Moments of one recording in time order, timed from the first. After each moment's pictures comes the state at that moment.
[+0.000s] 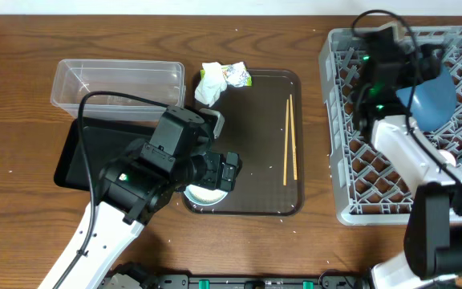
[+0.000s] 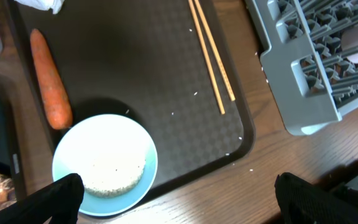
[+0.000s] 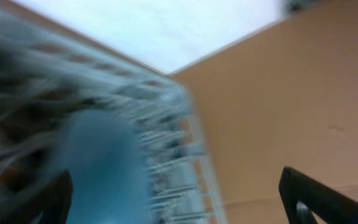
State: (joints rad) left arm -0.53 1.14 1.14 -0.95 0.20 -0.30; right arm 0.14 1.71 1.11 0.14 0.90 -0.63
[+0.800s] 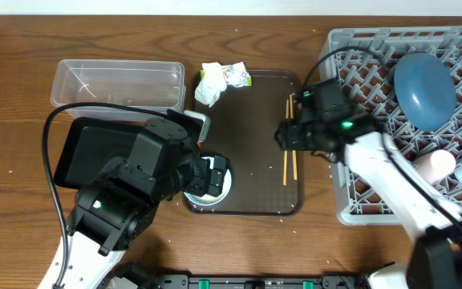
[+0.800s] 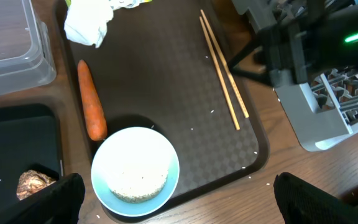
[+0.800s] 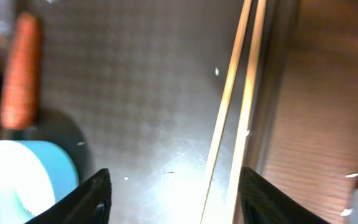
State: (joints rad) left arm -0.53 1.02 1.14 -0.96 0.09 -0.27; right arm 0.42 1.63 1.11 -0.62 -0.15 0.42
